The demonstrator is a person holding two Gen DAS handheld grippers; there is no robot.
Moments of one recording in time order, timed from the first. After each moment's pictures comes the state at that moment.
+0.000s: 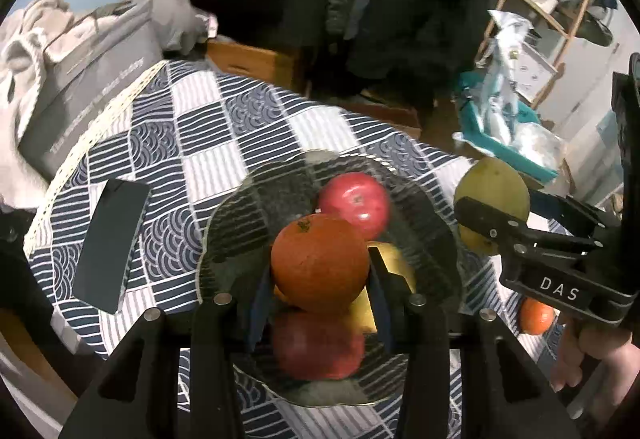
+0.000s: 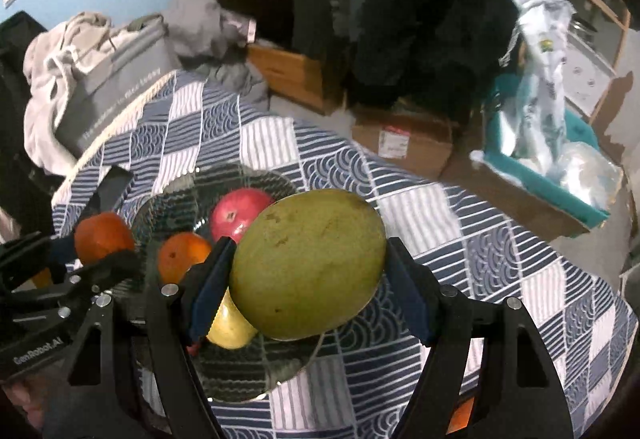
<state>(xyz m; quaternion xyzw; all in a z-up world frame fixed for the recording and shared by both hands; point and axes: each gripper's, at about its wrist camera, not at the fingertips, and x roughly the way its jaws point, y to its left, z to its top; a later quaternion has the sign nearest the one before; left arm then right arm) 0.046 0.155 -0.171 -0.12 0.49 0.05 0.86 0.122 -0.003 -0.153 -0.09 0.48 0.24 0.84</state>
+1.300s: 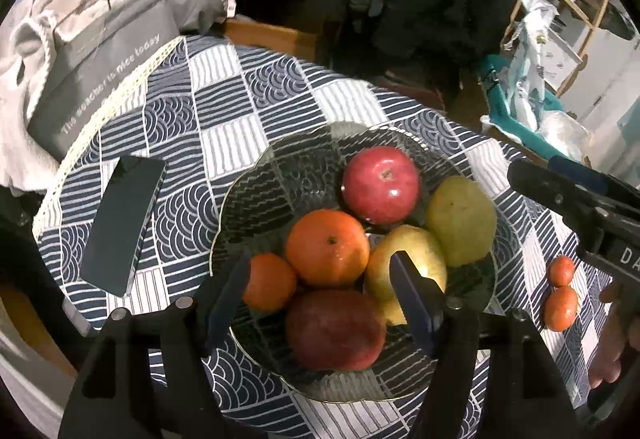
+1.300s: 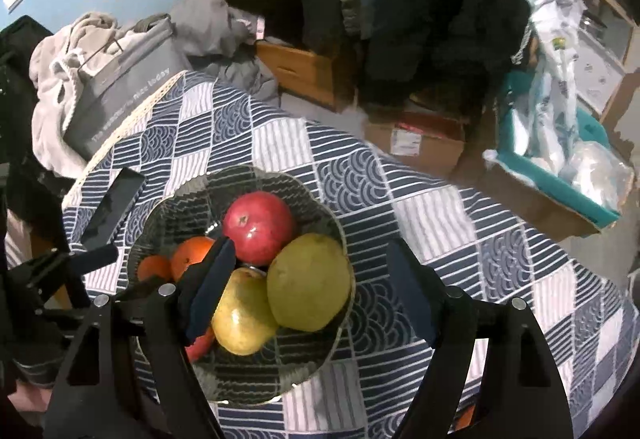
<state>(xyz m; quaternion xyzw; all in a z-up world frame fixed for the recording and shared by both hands) 0.045 0.155 -0.186 -0.11 0.51 0.07 0.85 0.124 -0.002 -0.141 -0.08 0.49 0.25 0.84</state>
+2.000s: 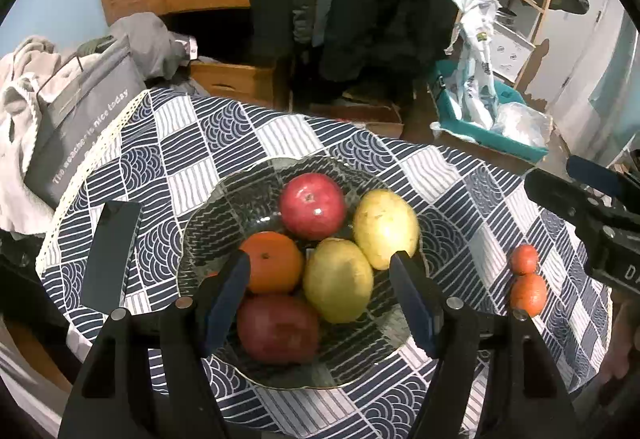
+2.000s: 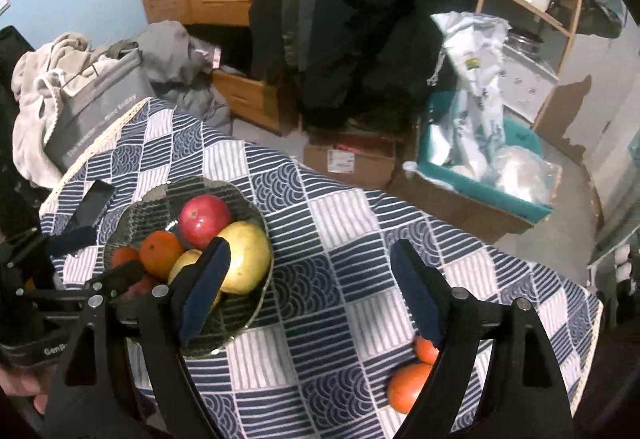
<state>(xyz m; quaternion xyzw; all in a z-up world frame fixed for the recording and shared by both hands) 0.036 0.103 -0.143 -0.07 0.47 0.03 0.88 0.084 -0.060 -0.091 -0.10 0.44 0.17 0.88</state>
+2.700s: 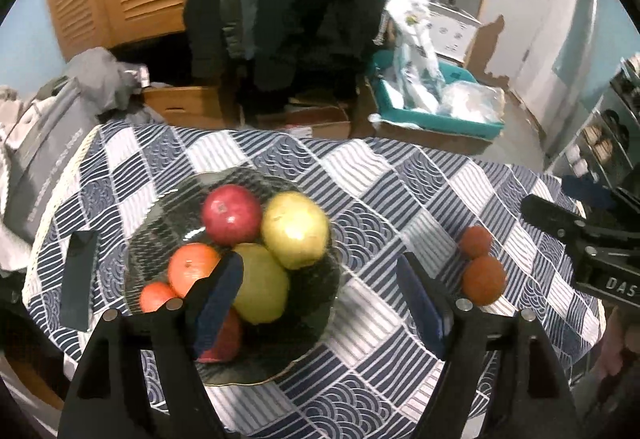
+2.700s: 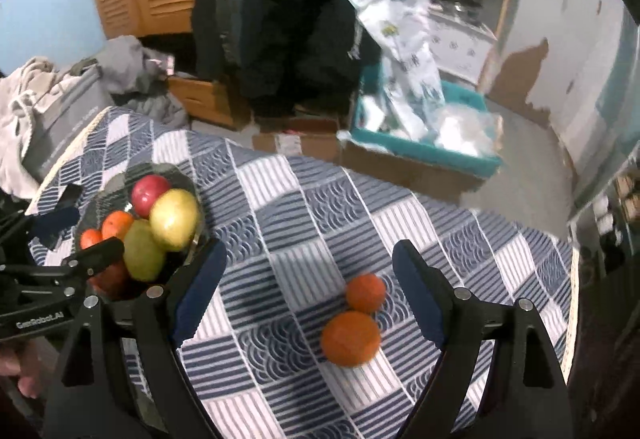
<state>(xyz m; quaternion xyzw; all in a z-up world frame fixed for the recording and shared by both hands) 0.033 0.025 -0.131 -0.02 0.47 -0.04 0.88 0.056 -0.151 -0.092 -0.06 0.45 0.10 0.88</state>
